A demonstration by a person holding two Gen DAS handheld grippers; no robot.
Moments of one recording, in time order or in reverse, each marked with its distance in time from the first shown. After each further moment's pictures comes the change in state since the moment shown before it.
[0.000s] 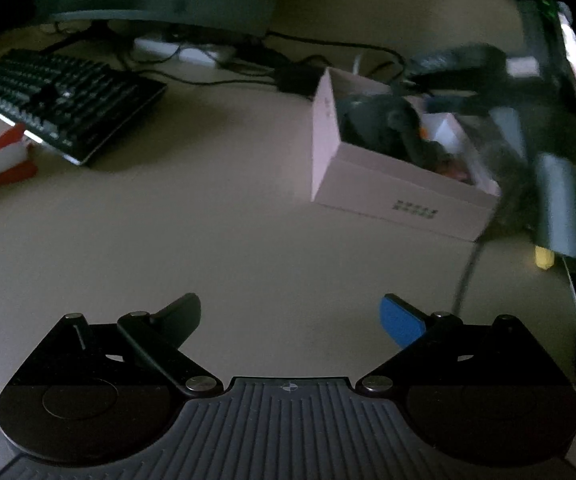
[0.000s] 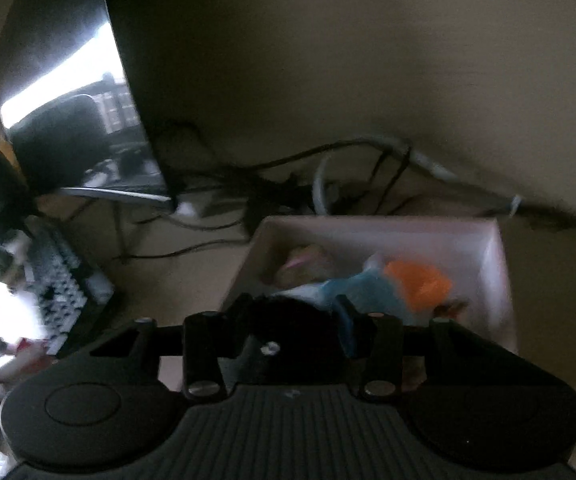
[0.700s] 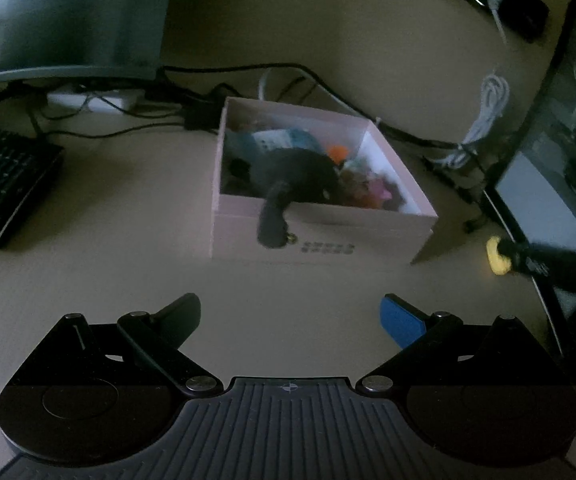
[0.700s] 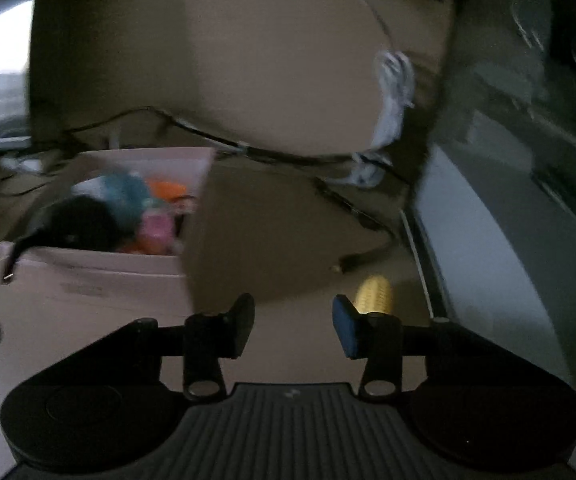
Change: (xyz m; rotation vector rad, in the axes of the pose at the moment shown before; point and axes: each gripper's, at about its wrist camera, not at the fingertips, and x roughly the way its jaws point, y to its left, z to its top) left arm 0.021 -0.060 0.026 0.164 -0.055 -0.122; right arm -0.134 -0.078 -0.126 0.074 -0.042 -0.543
